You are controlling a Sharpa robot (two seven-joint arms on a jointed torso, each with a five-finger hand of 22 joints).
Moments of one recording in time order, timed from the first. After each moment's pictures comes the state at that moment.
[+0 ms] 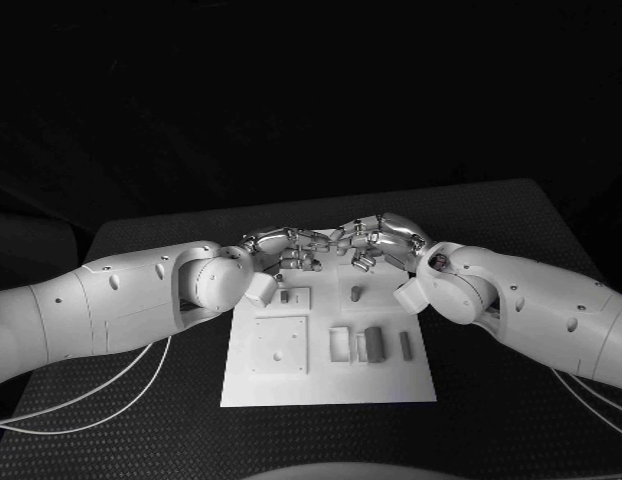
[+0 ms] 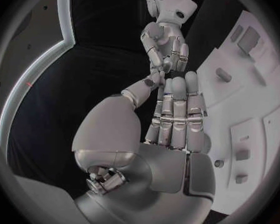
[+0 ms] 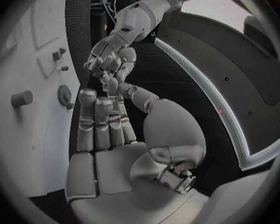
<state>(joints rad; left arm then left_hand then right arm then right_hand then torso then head) 1.19 -0.70 -0.14 1.34 0.15 -0.08 0.13 1.23 -0.06 0.60 -0.29 0.05 0.95 0.14 0.36 0.48 1.33 0.06 0.10 0.17 1.14 -0.05 0.84 0.69 0.01 1.20 -0.14 0.12 1.08 1.07 -0.59 0.05 1.25 -0.42 -0.02 0.24 1.12 -0.03 0.65 -0.29 0.33 0.94 0.15 0.26 0.57 1.24 0.05 0.13 0.58 1.15 -0.06 1.28 0.82 0.22 1.09 -0.01 0.94 1.31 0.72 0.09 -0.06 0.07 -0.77</state>
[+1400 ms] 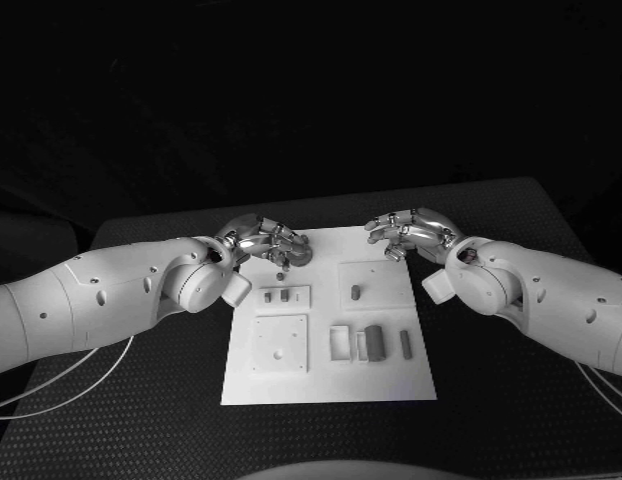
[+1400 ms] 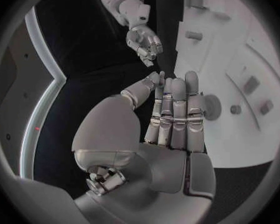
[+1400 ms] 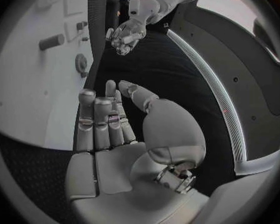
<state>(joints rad) 1.19 -0.75 -0.14 1.30 -0.31 -0.18 0.17 1.22 -0.05 0.61 -0.29 0.05 1.01 0.10 0.40 0.49 1.34 0.06 0.10 0.17 1.16 -0.04 0.84 0.74 0.01 1.22 -0.15 0.15 1.10 1.08 -0.63 0.05 1.13 -0.42 -0.04 0.24 1.11 -0.05 0.57 -0.29 0.33 0.88 0.17 0.24 0.56 1.19 0.08 0.10 0.57 1.13 -0.04 1.29 0.82 0.22 1.07 0.00 0.94 1.31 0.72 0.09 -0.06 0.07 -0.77</state>
